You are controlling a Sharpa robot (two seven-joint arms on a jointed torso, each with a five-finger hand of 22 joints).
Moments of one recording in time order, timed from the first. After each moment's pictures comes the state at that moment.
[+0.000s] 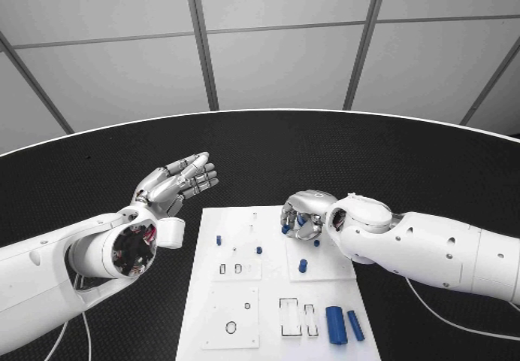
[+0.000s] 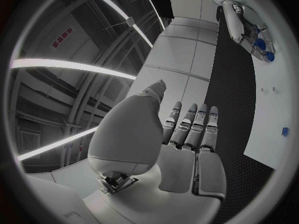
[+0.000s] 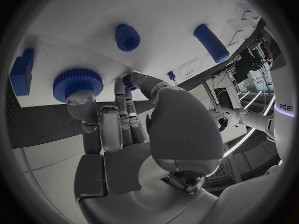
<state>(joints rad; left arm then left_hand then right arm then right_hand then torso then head) 1.30 -0.90 0.00 1.65 0.20 -0.33 0.42 1.46 -0.08 0.22 0.25 0.14 0.63 0.17 0.14 0.10 0.64 0.26 0.06 0.05 0.54 0.24 0.15 0.09 0.05 0.45 0.29 0.14 0.07 1.27 -0.71 -0.03 1.40 -1.61 -0.19 -0.15 1.27 -0.23 0.57 0.02 0.21 0.97 0.14 0.26 0.25 1.19 0.08 0.14 0.13 1.47 0.00 1.43 1.31 0.12 1.30 0.10 1.16 0.96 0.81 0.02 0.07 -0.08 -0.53</state>
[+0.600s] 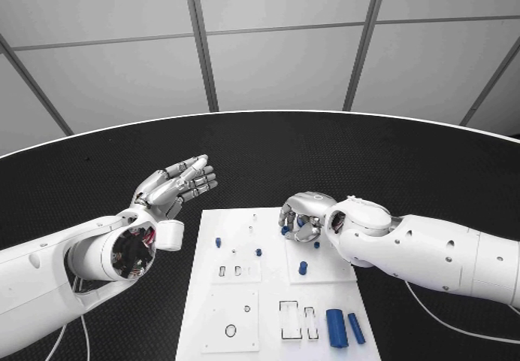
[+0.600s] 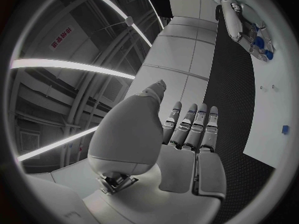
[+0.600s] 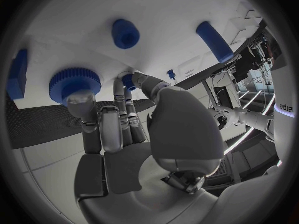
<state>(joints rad) 1.30 -0.90 0.00 1.64 0.20 -0.33 0.42 1.46 -0.08 0.22 0.25 0.14 0.63 0.18 0.13 0.10 0.63 0.26 0.06 0.05 0.54 0.24 0.15 0.09 0.05 0.45 0.29 0.14 0.07 1.27 -0.71 -0.03 1.40 -1.61 -0.21 -0.15 1.27 -0.24 0.56 0.03 0.22 0.97 0.14 0.25 0.26 1.17 0.09 0.13 0.32 1.47 0.00 1.43 1.31 0.12 1.30 0.10 1.16 0.96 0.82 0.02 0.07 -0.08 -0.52</state>
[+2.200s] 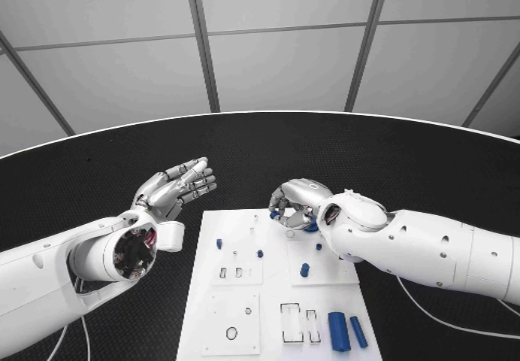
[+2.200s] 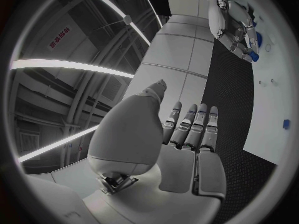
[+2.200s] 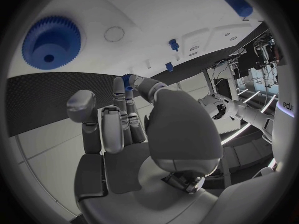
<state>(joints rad) 1.30 -0.89 0.00 1.62 0.20 -0.33 0.42 1.46 -0.08 0.23 0.24 0.14 0.63 0.18 0.13 0.10 0.62 0.26 0.06 0.05 0.54 0.24 0.15 0.09 0.05 0.45 0.29 0.14 0.07 1.31 -0.68 -0.02 1.41 -1.61 -0.36 -0.16 1.32 -0.15 0.63 0.02 0.14 1.03 0.11 0.31 0.29 1.27 0.04 0.19 0.19 1.47 -0.03 1.44 1.31 0.12 1.30 0.08 1.19 1.02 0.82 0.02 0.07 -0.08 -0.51</state>
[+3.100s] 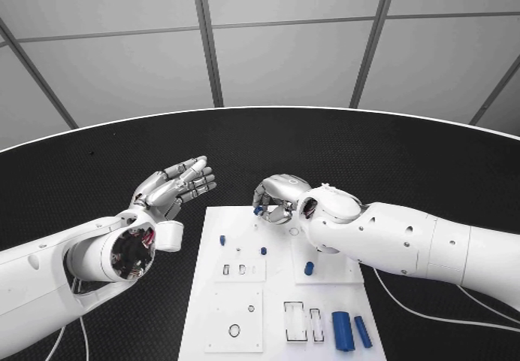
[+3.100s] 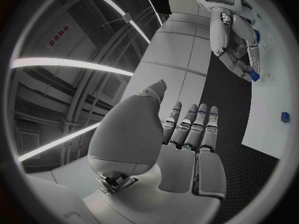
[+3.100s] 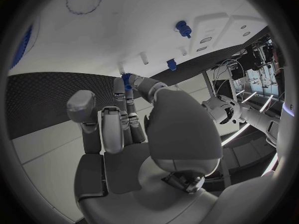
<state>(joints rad) 1.30 -0.89 0.00 1.63 0.20 -0.33 0.42 1.46 -0.08 0.23 0.24 0.14 0.63 0.18 0.13 0.10 0.62 0.26 0.06 0.05 0.54 0.24 0.15 0.09 0.05 0.45 0.29 0.14 0.07 1.32 -0.55 -0.02 1.29 -1.61 -0.33 -0.15 1.32 -0.15 0.63 0.02 0.14 1.03 0.11 0.31 0.29 1.27 0.04 0.19 0.19 1.47 -0.03 1.45 1.31 0.12 1.30 0.08 1.19 1.02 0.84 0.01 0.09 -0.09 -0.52</state>
